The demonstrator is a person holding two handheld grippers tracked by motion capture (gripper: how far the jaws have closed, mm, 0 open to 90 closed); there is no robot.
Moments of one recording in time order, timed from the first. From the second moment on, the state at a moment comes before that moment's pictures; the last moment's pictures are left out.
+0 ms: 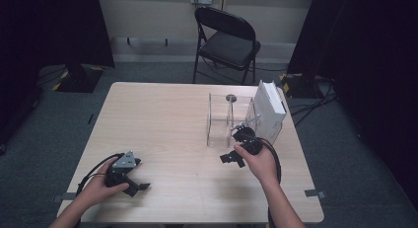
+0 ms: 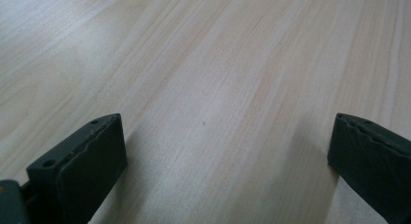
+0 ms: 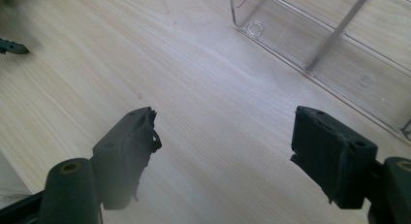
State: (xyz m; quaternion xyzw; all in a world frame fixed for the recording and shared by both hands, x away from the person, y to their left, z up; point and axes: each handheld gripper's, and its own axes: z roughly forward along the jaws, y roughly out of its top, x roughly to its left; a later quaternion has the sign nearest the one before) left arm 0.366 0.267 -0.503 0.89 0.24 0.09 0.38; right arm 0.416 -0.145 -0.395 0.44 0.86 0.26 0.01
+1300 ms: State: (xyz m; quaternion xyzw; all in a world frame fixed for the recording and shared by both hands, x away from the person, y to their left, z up) left arm 0.366 0.267 -0.503 0.89 0.24 0.09 0.38; right arm 0.413 -0.114 -0.416 0.40 0.87 0.27 -0.01
